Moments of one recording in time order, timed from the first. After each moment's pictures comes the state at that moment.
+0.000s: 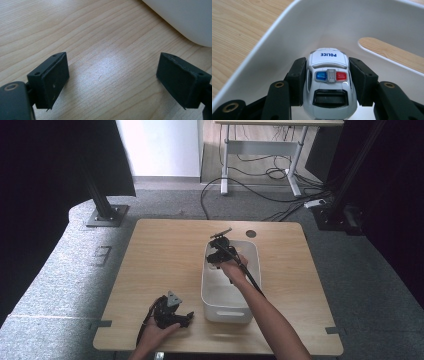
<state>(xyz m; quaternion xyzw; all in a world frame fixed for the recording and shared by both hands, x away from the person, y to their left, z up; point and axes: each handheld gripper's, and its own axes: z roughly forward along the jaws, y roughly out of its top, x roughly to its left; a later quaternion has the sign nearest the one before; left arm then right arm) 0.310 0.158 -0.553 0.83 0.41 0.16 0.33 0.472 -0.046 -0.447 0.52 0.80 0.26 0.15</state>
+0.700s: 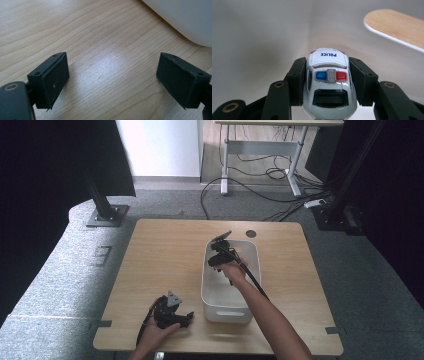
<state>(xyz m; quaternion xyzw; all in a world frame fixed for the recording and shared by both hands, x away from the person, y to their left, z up) 0.309 0.158 -0.553 0.83 0.41 0.16 0.33 0.483 -0.048 -0.471 0.54 0.80 0.23 0.11</state>
